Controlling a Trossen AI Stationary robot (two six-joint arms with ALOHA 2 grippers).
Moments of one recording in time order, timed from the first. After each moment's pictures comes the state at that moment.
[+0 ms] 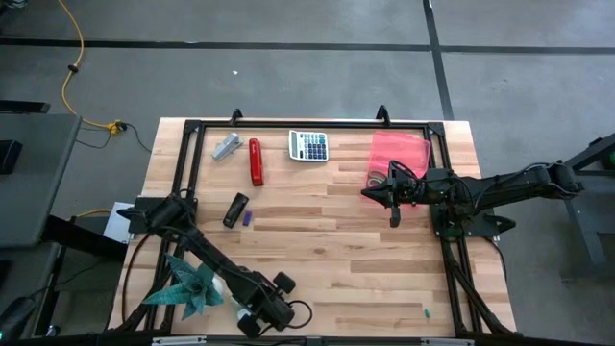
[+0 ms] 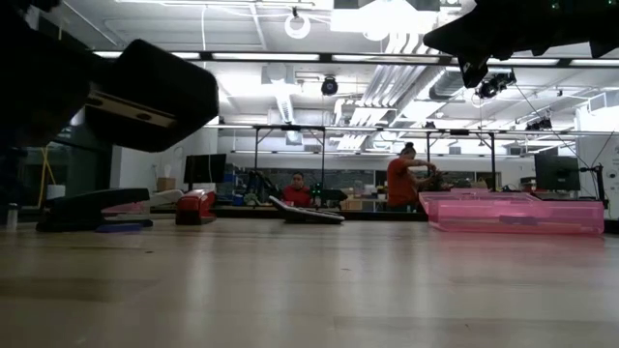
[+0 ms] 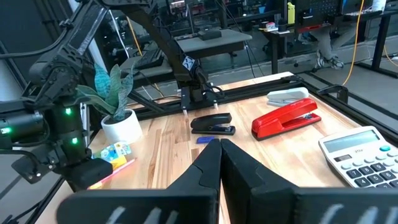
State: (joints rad) left arm -0.57 2.11 1.44 -0.64 0.07 -0.03; right arm 0.05 0.77 0.37 0.32 0.10 0.18
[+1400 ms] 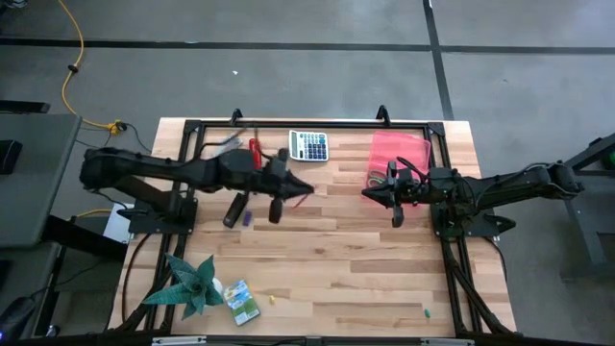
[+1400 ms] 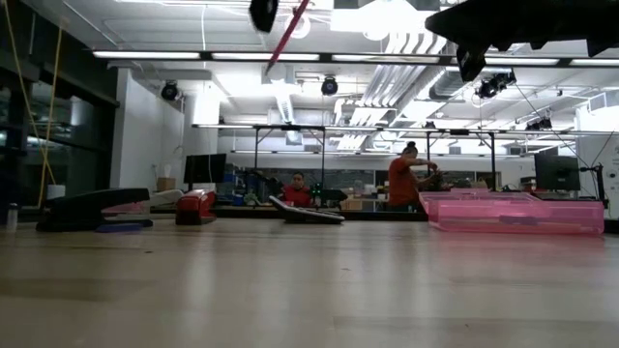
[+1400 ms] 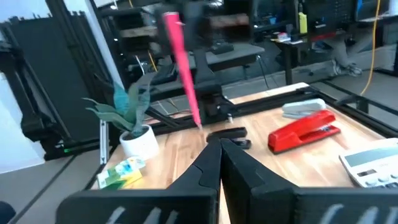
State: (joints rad) left arm 0.12 1.31 0.95 0.21 0.07 -0.12; right arm 0.05 0.77 0.37 0.39 0.05 0.22
